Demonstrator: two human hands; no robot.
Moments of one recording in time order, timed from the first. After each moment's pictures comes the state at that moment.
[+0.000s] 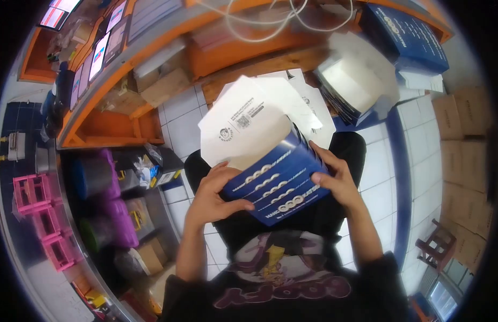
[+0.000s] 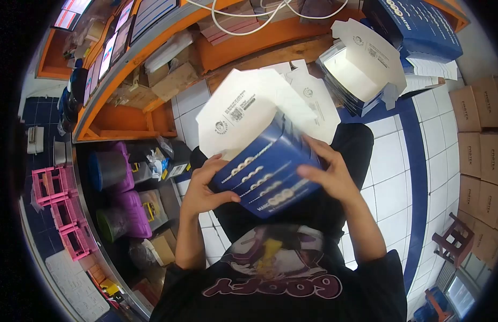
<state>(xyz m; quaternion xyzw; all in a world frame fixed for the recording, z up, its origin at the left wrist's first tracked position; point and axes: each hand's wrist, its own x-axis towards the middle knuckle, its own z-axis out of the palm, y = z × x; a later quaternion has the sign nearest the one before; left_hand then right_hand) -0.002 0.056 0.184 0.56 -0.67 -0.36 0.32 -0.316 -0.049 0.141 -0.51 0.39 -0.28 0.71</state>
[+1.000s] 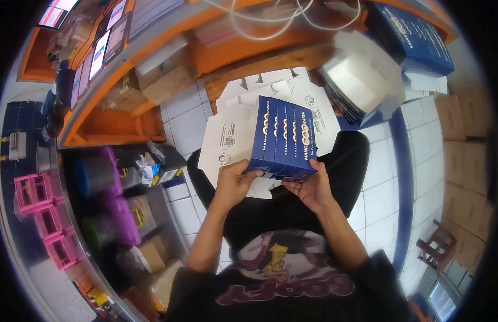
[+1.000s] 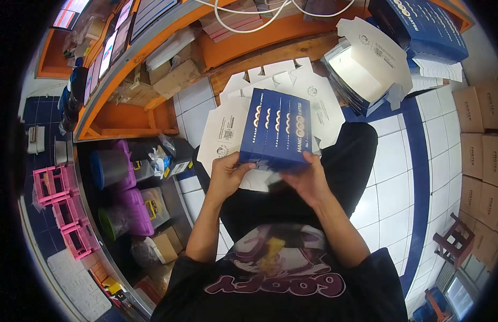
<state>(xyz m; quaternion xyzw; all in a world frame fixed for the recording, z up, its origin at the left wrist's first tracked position) -0.034 0.042 0.124 0.67 -0.49 -0.42 0.37 -0.263 -0.012 0.083 -0.08 0.42 -0.29 0.86</state>
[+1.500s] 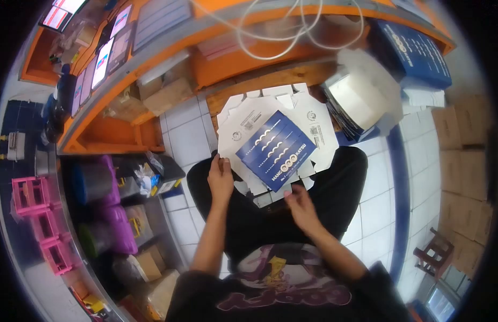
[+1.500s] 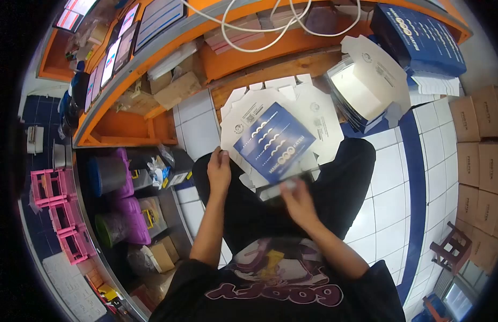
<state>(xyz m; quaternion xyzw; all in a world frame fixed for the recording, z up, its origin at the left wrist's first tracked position) 0.014 0.026 0.019 0.83 -0.31 -0.28 0.37 -0.251 0.019 0.050 -0.38 0.60 -0.18 0.68</state>
